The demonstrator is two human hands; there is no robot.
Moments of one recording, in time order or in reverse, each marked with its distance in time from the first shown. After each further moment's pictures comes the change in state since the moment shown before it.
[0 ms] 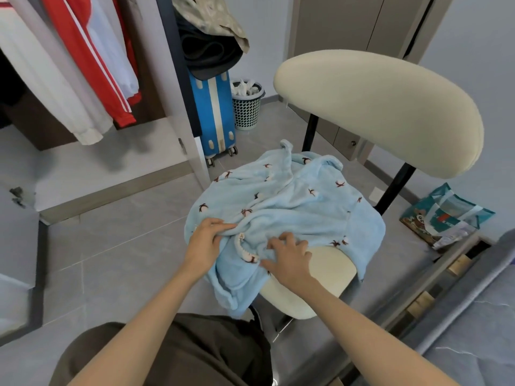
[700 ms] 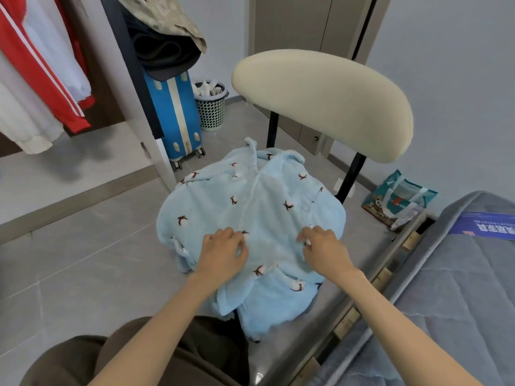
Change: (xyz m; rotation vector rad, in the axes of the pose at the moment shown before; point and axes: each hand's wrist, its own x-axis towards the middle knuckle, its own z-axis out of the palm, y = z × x) left_hand -0.018 0.066 0.060 0.419 -0.114 0.226; right_hand -0.053 0.093 -0.077 -0.092 0.074 0.081
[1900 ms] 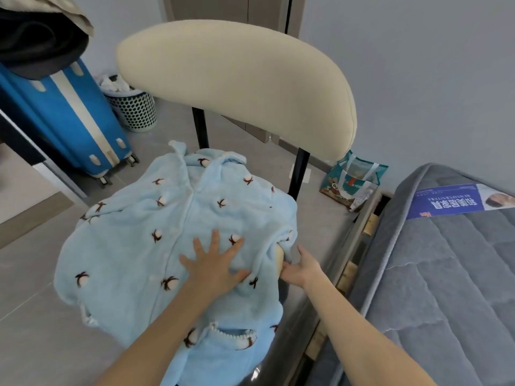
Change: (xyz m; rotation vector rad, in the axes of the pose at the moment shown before) left_hand 0.110 0.081 0.061 0.154 -0.601 -0.037; right_hand 0.083 0.111 0.073 2.520 -0.236 1.174
